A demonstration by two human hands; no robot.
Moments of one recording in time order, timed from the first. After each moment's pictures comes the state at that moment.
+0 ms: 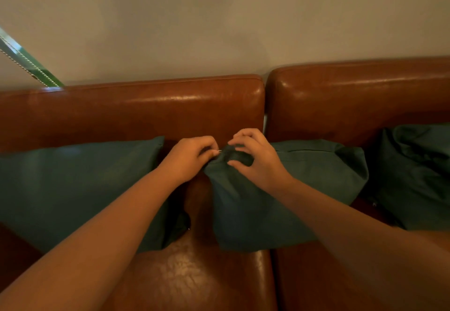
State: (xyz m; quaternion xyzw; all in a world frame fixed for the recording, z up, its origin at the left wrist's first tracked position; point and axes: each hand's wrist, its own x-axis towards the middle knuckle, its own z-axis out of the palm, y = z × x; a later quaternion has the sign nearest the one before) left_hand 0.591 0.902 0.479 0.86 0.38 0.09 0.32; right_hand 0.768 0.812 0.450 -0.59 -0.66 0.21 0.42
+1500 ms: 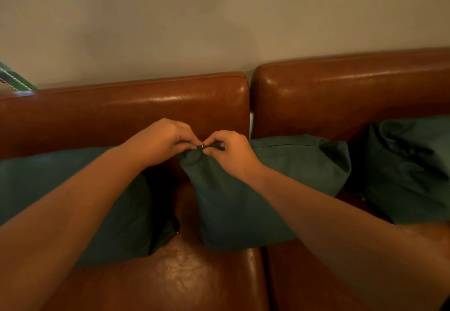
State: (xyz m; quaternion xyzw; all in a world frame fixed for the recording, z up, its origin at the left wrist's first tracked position) left_hand 0.597 0.946 0.510 0.96 0.20 0.02 0.20; right_hand 0.762 0.850 0.449 -0.68 -0.57 0.32 0.34
